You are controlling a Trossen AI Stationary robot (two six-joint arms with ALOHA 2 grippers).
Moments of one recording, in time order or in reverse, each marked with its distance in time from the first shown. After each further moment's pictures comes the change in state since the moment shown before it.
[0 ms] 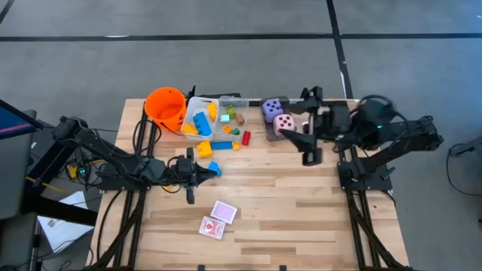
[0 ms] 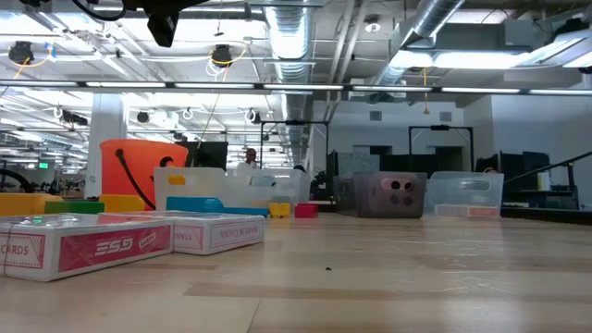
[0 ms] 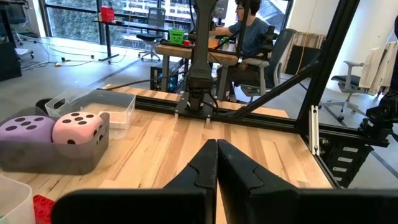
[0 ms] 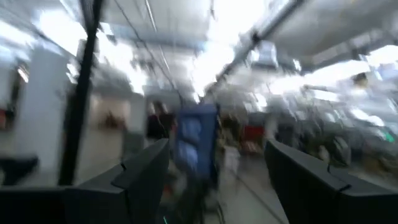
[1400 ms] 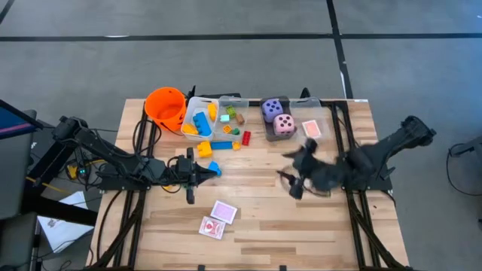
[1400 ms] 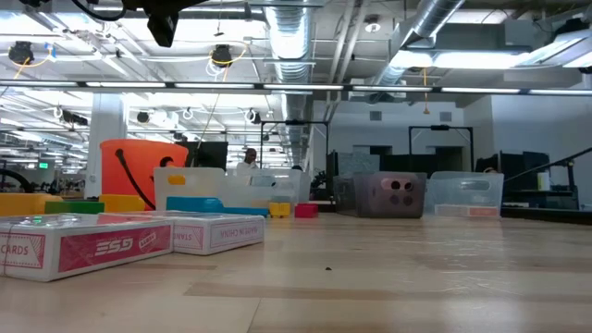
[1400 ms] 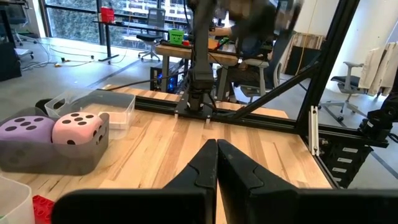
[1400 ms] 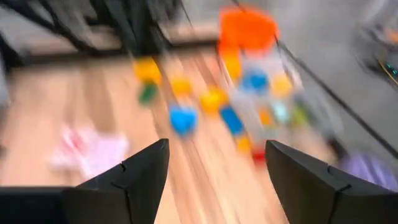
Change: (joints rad) left arm 0.000 0.000 0.000 0.002 0.000 0.000; right arm 0.292 0.081 -0.105 -0.978 0.541 0.691
